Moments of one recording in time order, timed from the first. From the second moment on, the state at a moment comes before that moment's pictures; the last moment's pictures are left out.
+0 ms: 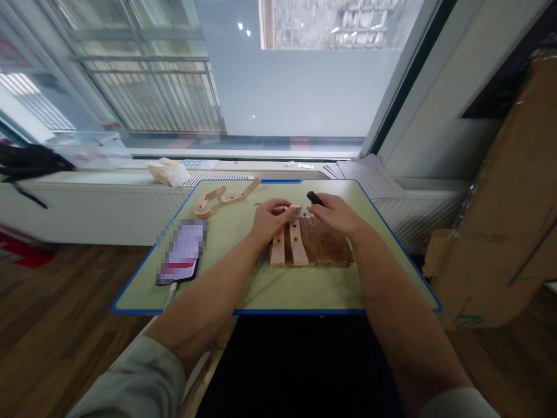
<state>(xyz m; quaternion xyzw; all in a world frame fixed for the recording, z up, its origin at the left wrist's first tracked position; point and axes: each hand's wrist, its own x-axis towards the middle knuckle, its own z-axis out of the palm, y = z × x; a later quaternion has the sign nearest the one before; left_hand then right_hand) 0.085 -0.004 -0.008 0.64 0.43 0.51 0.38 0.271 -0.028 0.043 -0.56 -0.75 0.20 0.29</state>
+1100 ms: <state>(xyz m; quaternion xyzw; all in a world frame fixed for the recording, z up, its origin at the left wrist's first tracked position) 0.086 0.011 -0.026 0.60 0.39 0.59 0.38 0.294 0.011 0.010 -0.70 -0.70 0.10 0.10</state>
